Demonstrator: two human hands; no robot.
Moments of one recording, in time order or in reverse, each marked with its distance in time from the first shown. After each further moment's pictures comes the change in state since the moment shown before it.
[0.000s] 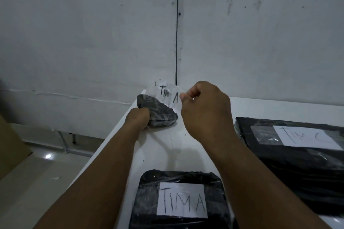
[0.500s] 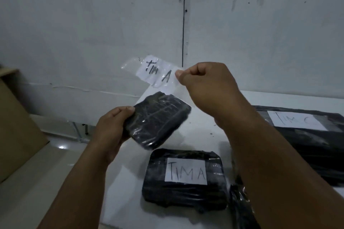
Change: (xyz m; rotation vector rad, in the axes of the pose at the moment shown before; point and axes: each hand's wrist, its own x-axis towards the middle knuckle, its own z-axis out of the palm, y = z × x) left_hand -0.159 -0.012 -0.085 -0.393 -0.054 0.197; right_hand -0.017 -0.038 -0.044 0.290 -0.211 0.051
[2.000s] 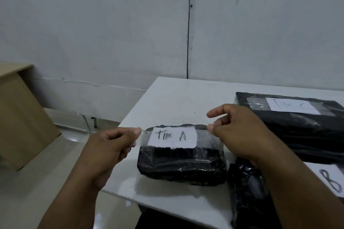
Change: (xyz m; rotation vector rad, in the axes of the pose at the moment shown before) left_hand -0.090 -0.015 -0.039 0.083 -0.028 -0.020; right_hand -0.074 0.074 -0.035 -0.074 -0.202 0.193
